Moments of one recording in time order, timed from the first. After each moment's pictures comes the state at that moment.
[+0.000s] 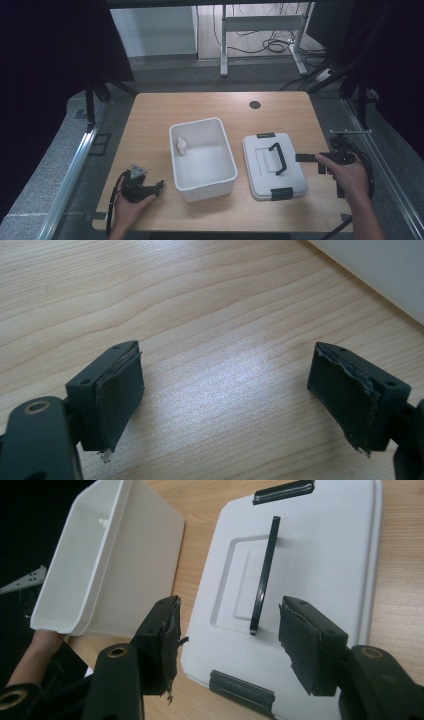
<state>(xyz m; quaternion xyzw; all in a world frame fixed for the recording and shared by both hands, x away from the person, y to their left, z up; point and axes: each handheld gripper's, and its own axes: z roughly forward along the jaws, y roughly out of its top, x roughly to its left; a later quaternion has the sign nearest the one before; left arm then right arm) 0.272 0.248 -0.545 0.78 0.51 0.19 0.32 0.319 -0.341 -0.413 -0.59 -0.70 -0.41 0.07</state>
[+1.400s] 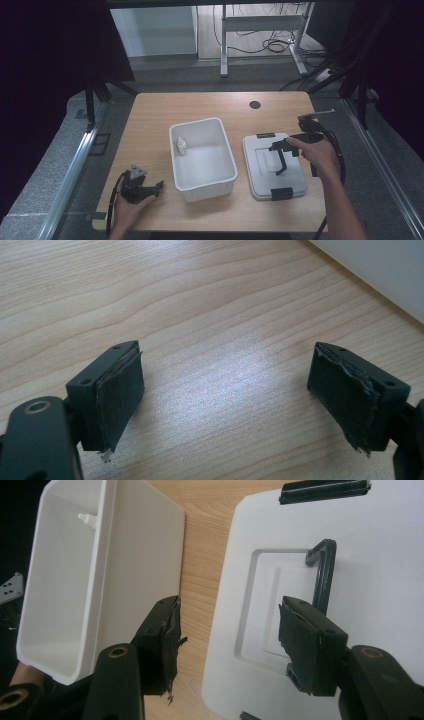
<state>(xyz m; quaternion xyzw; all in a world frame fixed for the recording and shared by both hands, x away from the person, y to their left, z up) 0.271 0.248 -0.545 0.78 0.51 0.19 0.32 0.376 -0.279 -0.408 -0.61 -0.71 -0.33 0.10</state>
